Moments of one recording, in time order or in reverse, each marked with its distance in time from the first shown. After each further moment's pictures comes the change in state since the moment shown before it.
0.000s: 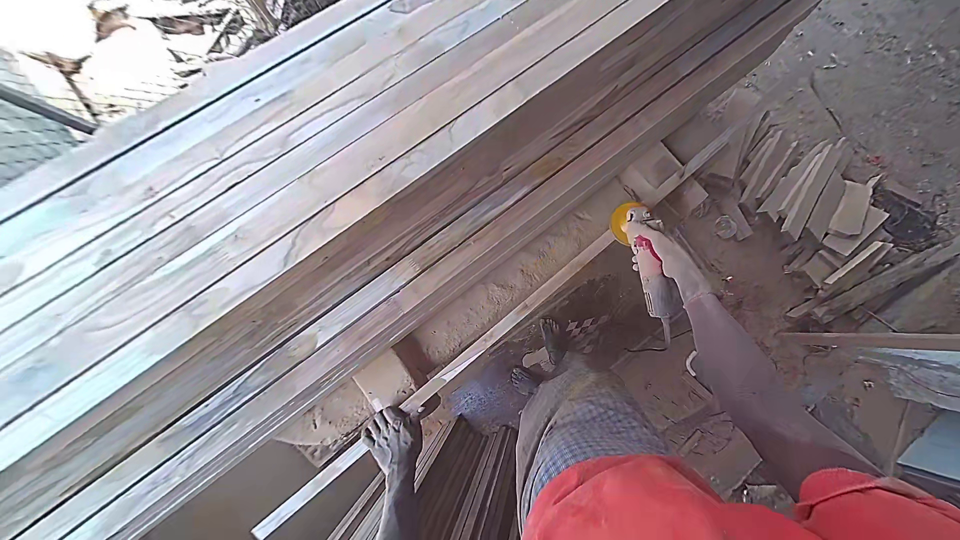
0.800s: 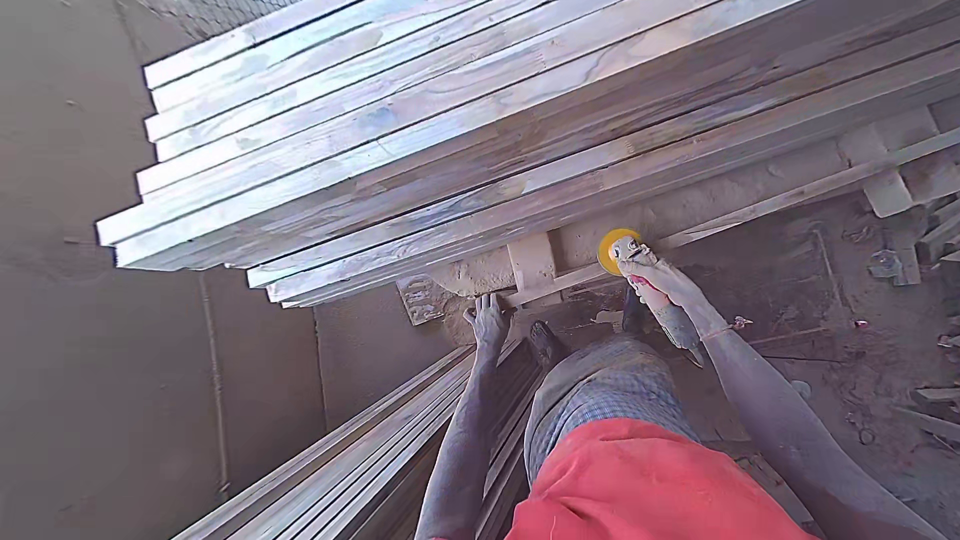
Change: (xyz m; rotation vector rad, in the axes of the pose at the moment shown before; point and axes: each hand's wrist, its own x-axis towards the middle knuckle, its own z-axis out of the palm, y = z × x) left_hand -0.005 -0.126 0.002 -0.264 -0.097 0.016; right_hand -0.196 0.151 0.335 -0.587 -0.448 -0.089
